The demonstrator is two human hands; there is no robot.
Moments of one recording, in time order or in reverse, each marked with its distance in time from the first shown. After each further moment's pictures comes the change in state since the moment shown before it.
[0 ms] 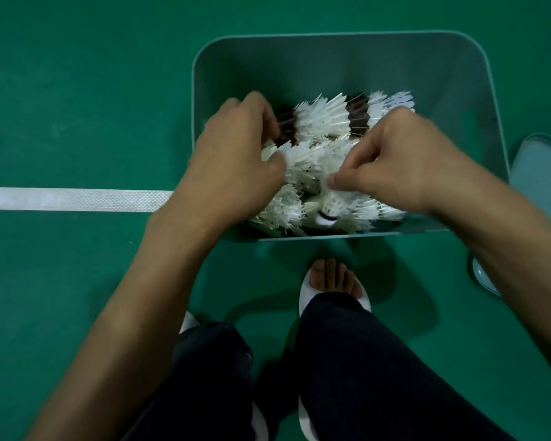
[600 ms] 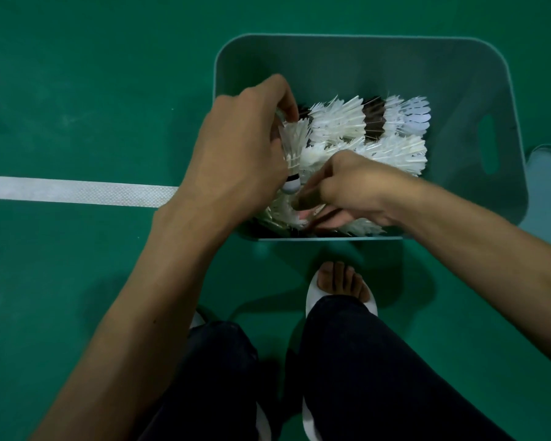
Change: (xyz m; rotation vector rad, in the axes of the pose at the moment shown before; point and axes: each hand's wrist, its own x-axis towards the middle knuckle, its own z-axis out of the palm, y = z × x) left_hand -0.002 -0.004 -0.011 0.026 0.177 0.076; right_hand 0.026 -0.023 0.052 0.395 -0.435 0.310
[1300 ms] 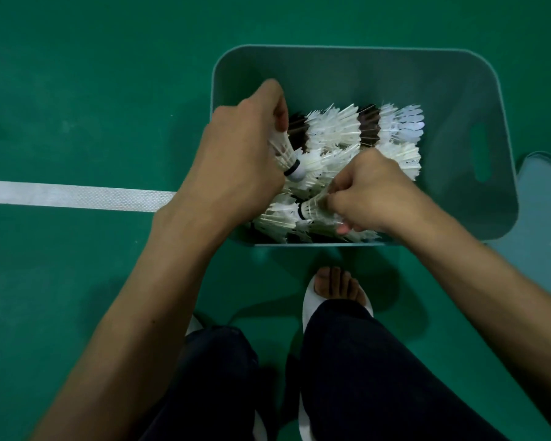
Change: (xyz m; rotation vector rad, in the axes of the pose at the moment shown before) left_hand 0.001 0.005 -0.001 0.000 -0.080 -0.032; right_hand -0.019 0.010 -0.010 -0.316 0.337 -0.055
